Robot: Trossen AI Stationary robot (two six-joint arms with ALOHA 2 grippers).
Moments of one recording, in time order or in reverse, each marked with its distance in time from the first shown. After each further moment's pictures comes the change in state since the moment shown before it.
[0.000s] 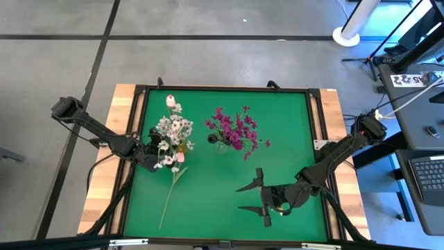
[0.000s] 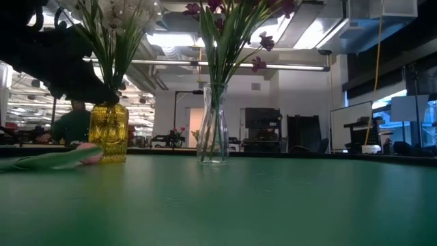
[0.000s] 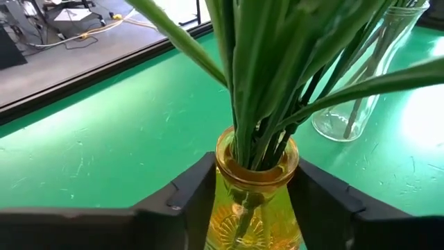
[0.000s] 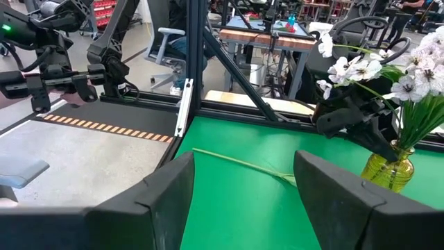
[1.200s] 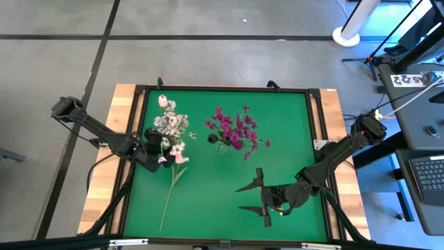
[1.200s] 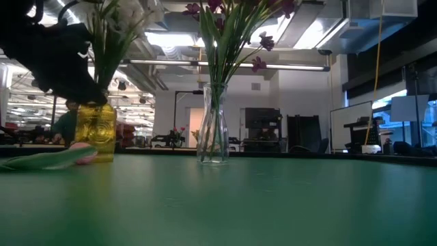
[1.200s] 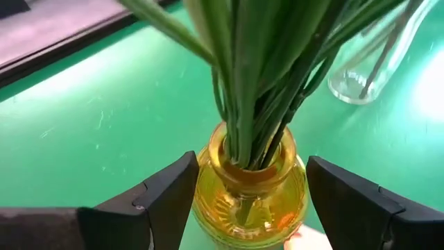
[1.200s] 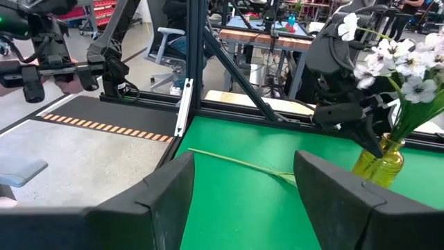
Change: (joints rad) left arm -0.002 -0.012 0.152 -0.358 0.111 -0.188; right arm 0.000 0.000 0.000 0.000 0.000 -0.002
